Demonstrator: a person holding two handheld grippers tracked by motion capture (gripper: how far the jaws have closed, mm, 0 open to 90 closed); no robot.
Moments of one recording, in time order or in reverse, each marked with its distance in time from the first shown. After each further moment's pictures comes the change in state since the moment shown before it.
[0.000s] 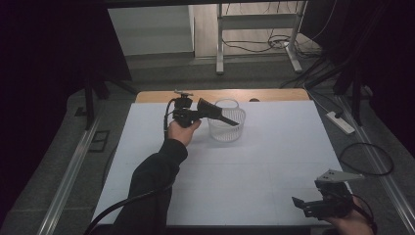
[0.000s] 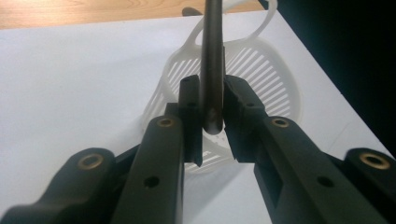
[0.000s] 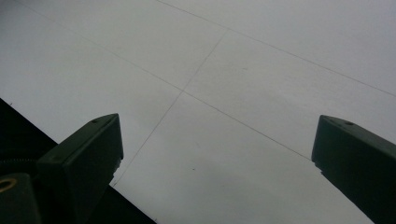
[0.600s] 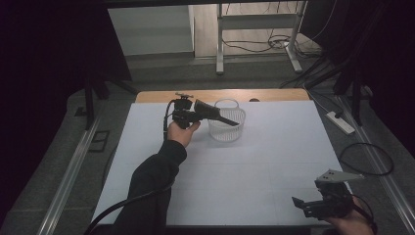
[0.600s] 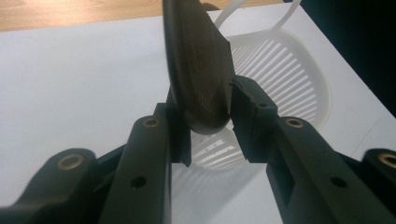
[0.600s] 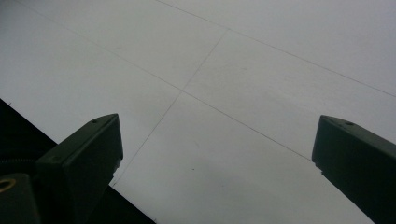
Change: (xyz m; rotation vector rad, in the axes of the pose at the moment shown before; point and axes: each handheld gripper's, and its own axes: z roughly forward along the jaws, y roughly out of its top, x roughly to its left) left arm 0.002 -0.004 0.003 0.005 0.073 0.034; right arm 0.000 0.000 0.000 -0.001 -0.003 -0.002
